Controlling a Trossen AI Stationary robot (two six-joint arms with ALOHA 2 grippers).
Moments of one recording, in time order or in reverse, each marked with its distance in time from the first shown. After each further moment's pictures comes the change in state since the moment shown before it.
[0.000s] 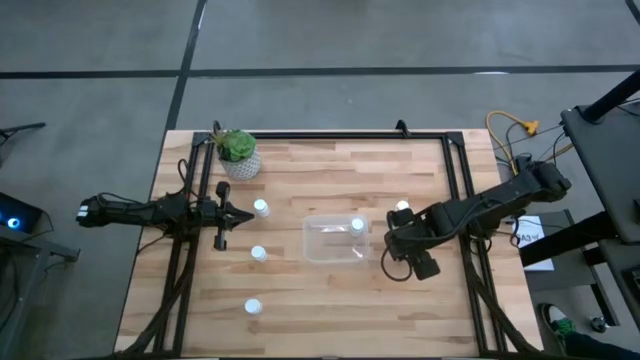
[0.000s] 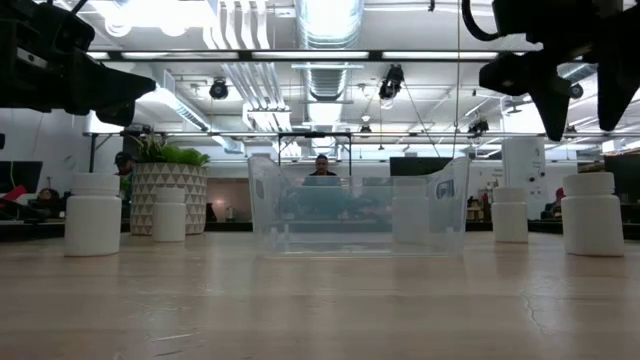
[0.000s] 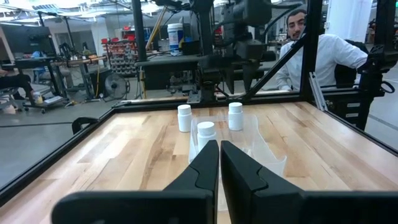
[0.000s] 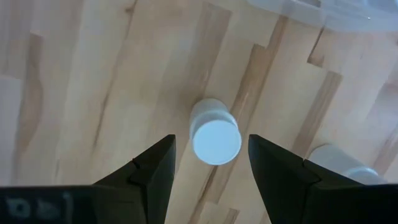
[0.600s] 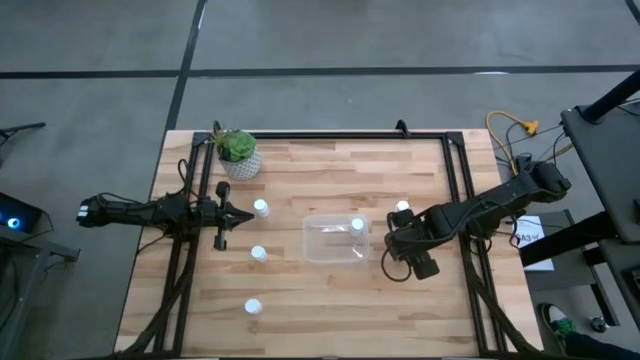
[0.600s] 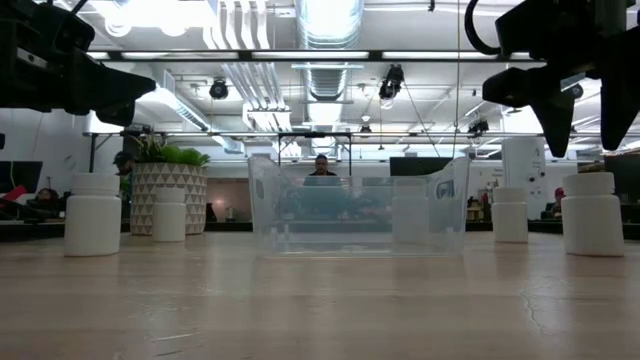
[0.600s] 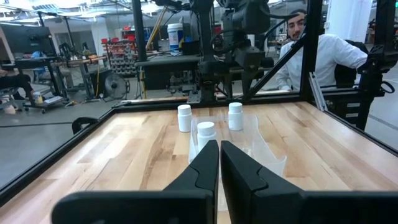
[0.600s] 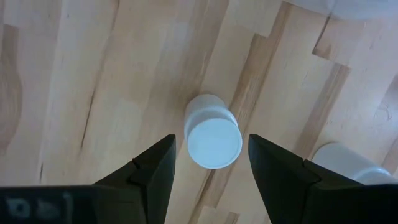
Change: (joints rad) left arm 0.000 0.000 0.000 0.000 0.000 0.000; right arm 0.000 0.000 -0.056 0.042 0.009 0.006
